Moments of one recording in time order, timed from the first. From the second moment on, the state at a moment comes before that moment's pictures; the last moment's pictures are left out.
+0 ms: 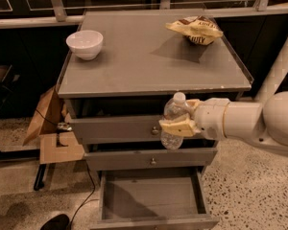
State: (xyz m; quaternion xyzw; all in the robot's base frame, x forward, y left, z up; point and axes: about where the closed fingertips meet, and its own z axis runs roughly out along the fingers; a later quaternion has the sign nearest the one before) arm 0.508 -0.091 0.822 -0.42 0.73 0.22 0.49
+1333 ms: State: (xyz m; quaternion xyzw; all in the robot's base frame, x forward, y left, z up) arm 0.493 -0.123 0.637 -0.42 0.72 0.30 0.47
